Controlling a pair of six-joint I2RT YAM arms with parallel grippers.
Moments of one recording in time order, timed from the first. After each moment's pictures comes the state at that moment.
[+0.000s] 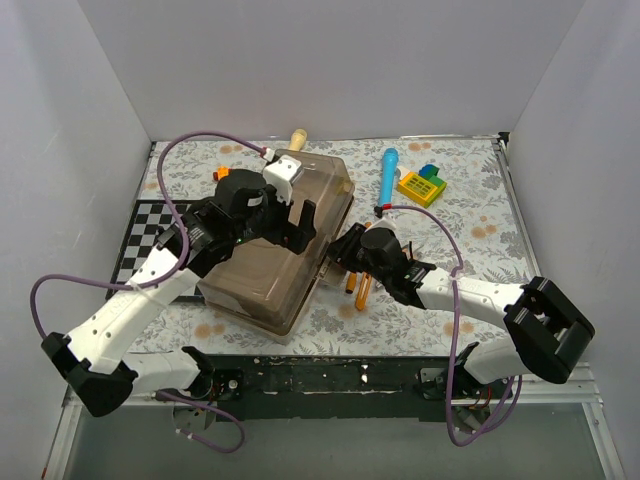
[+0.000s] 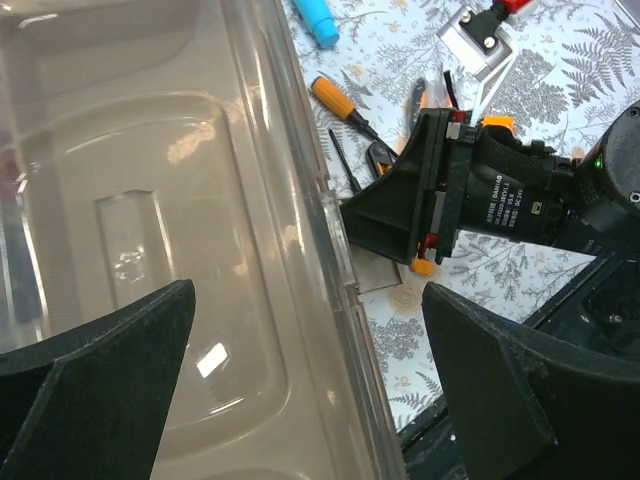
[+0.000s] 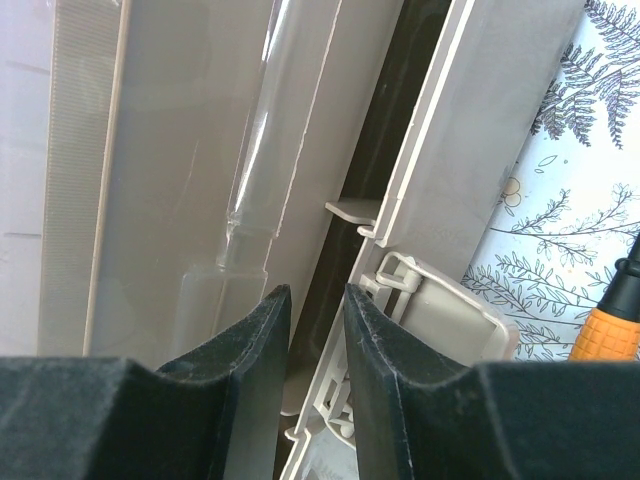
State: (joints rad) left arm -0.73 1.18 1.37 -0.70 -0.02 -0.10; right arm 0.87 1.38 0.68 0.27 0.19 1.09
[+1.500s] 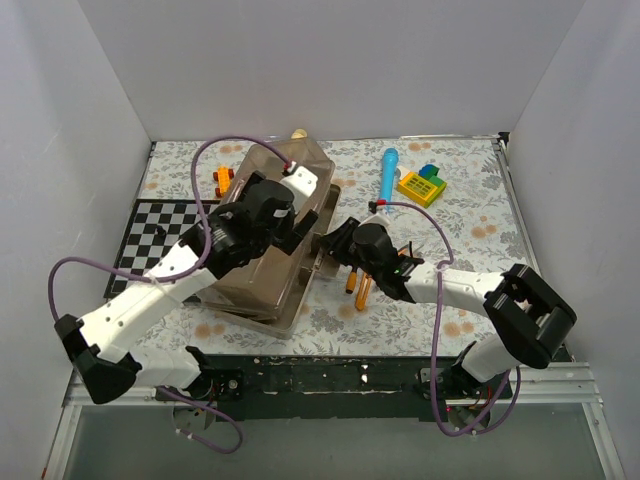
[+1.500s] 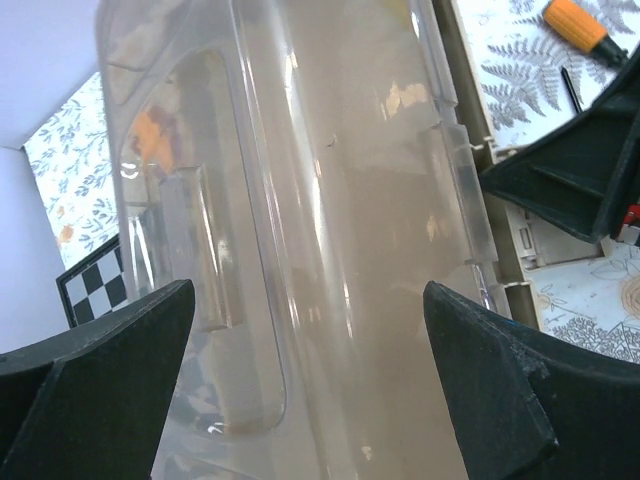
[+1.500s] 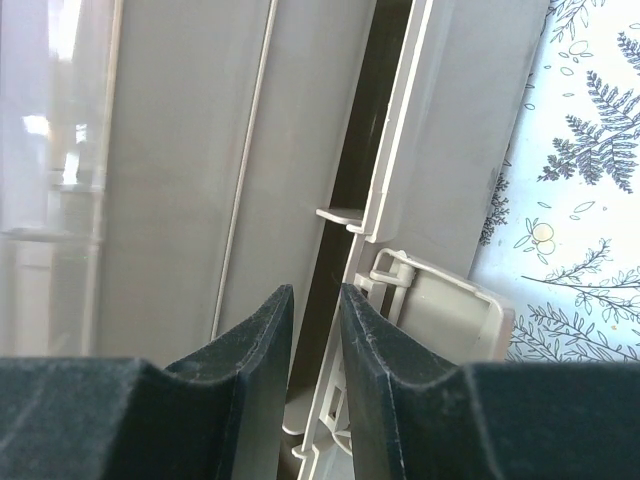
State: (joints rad) left arm -0.86 1.28 1.38 -0.78 -0.52 0.12; right arm 0.87 1.49 0.73 0.36 0.22 1.11
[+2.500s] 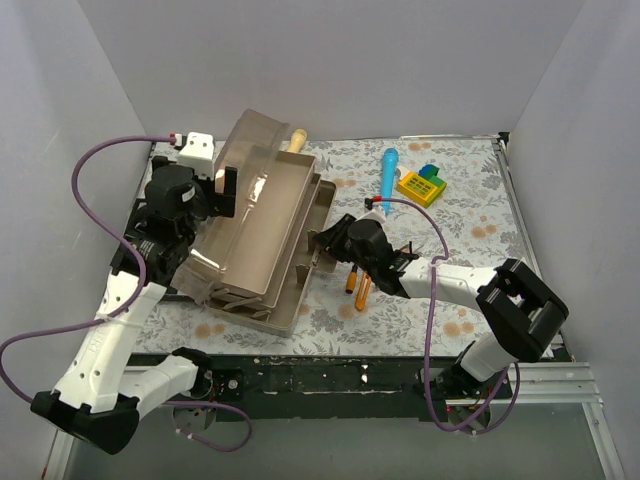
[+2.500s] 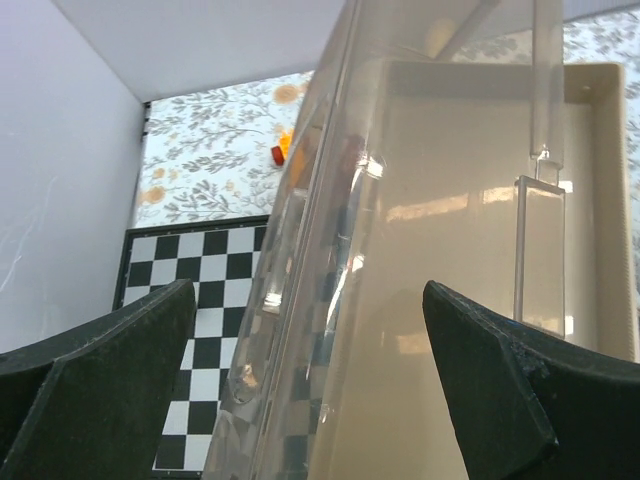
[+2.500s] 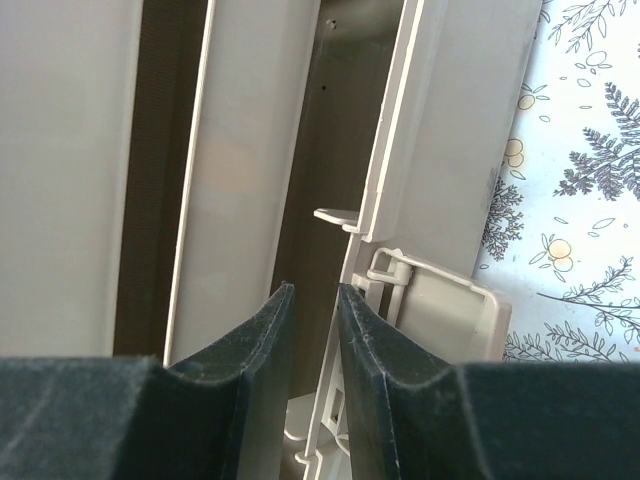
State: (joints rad) left arm -0.39 1.02 1.28 -0.59 -0.36 0.09; right arm 0.87 1.54 0.78 0.35 0.22 1.11
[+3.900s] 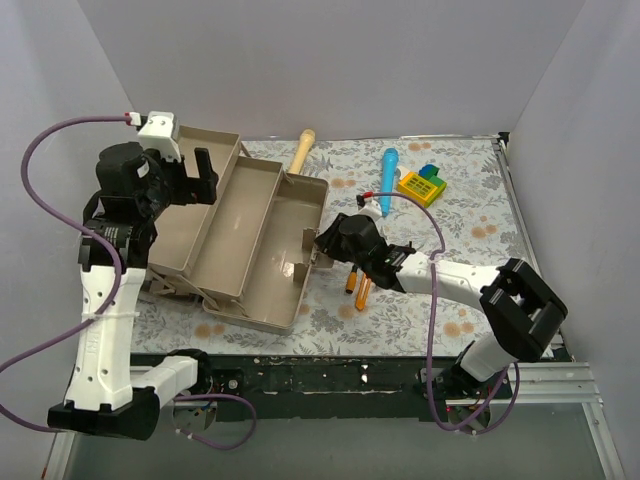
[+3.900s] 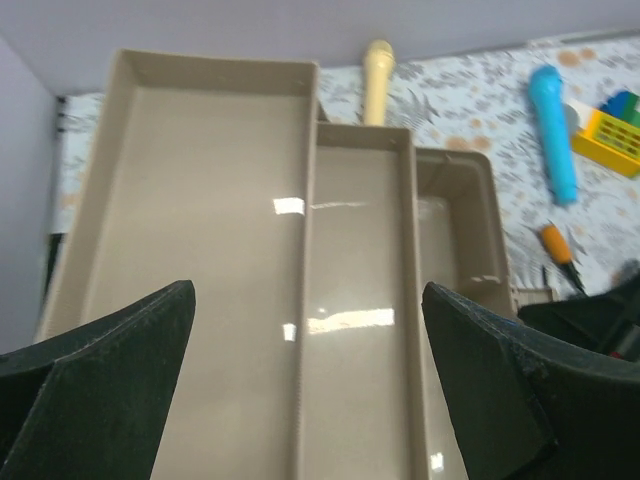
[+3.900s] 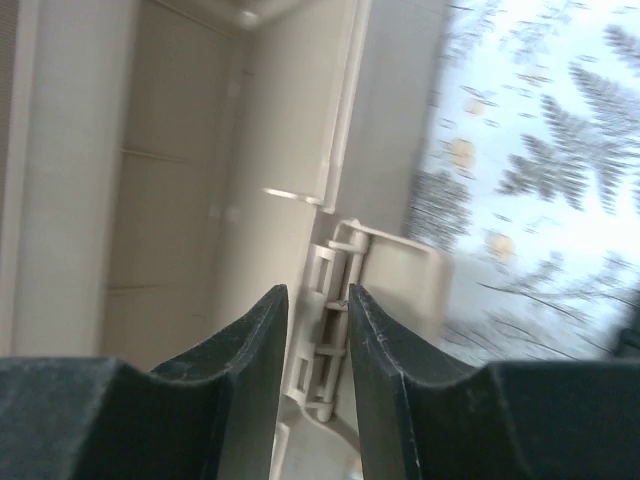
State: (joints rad) left arm -0.09 1.08 1.53 -0.75 0.04 0.02; right arm 0.88 1.55 0.87 0.21 0.27 1.02
